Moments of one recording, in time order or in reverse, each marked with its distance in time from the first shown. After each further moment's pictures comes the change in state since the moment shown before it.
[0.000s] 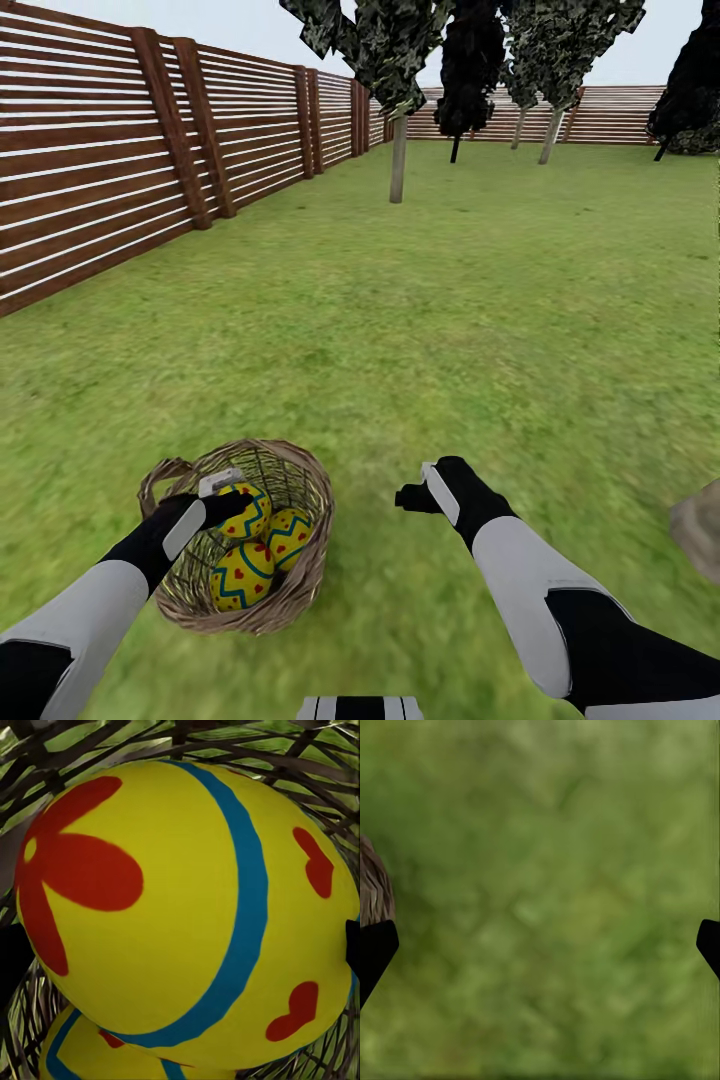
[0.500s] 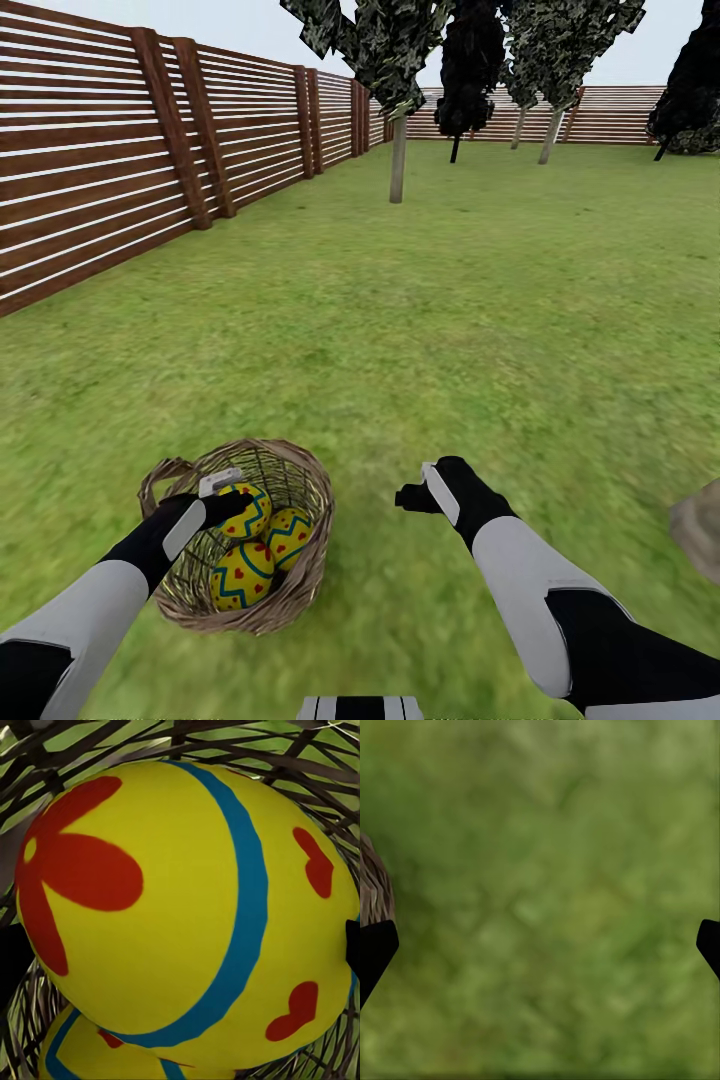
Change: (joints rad) left arm 0.000 0.000 0.000 0.000 0.000 -0.002 -0.002; right arm 0.000 0.000 0.000 0.000 0.000 0.000 0.000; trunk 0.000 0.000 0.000
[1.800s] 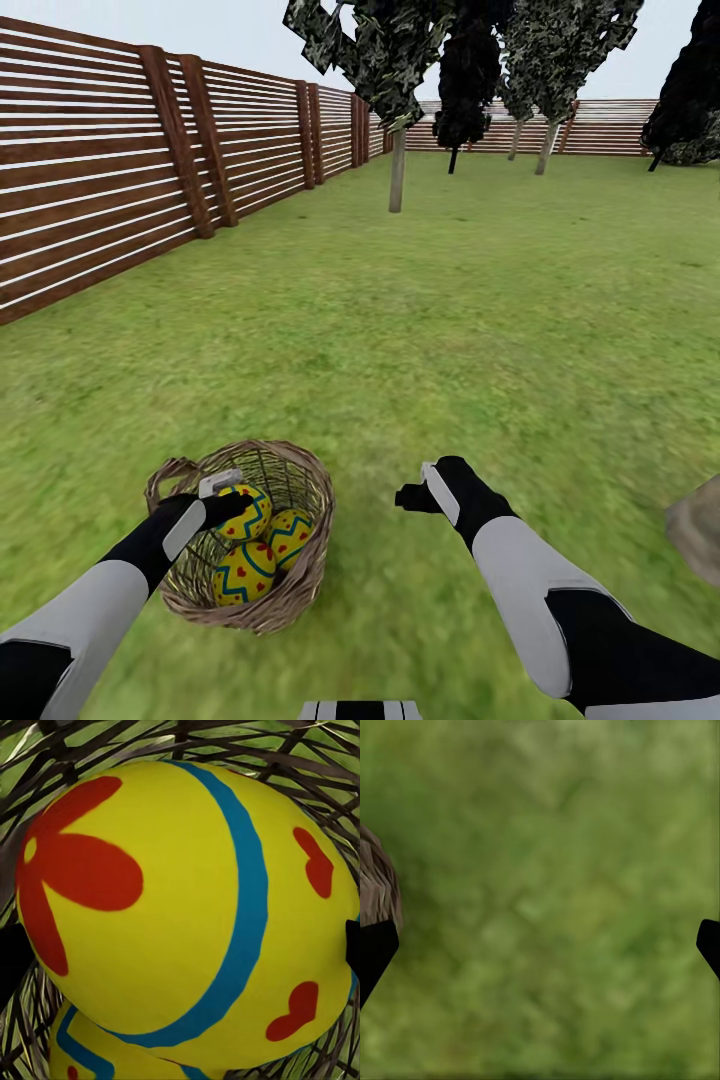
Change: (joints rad) left arm 0.000 0.000 0.002 0.001 0.000 0.012 0.005; right arm 0.000 0.000 0.000 -0.001 0.000 0.000 0.001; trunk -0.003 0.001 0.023
